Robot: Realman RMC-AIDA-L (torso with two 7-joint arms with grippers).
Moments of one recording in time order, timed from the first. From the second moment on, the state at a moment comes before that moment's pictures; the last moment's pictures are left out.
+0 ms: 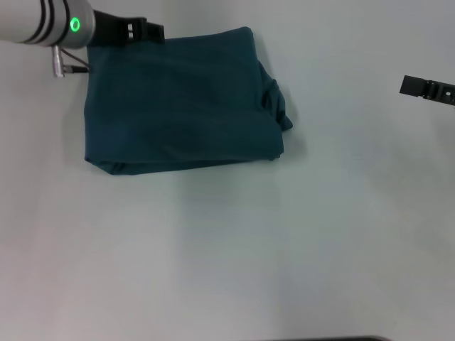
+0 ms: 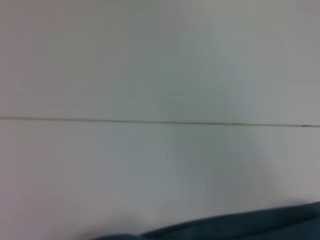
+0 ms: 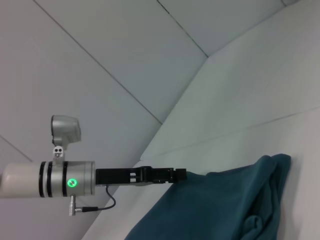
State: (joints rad) left arm -0.87 -2.15 -2.17 -0.72 -0.49 0.81 -2.78; right arm 0.38 1.97 -0.45 -0.65 -1.98 -1.71 1.87
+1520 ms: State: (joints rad) left arm -0.65 -1.99 -2.56 -0.64 -1.04 1.69 -2.57; right arm 0.63 1.95 -0.62 -0.63 -2.06 -1.69 2.22
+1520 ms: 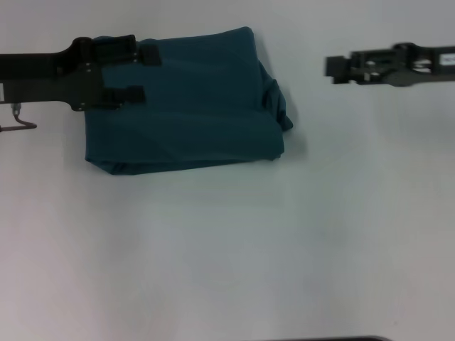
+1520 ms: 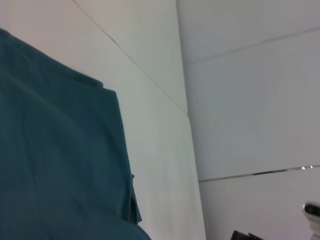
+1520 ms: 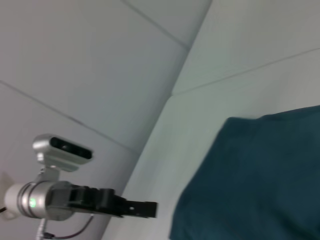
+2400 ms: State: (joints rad) left arm -0.62 -1.96 -2.57 -0.59 -1.06 1.69 -2.55; right arm 0.76 1.94 -0.72 -0.55 -2.06 -1.63 2.51
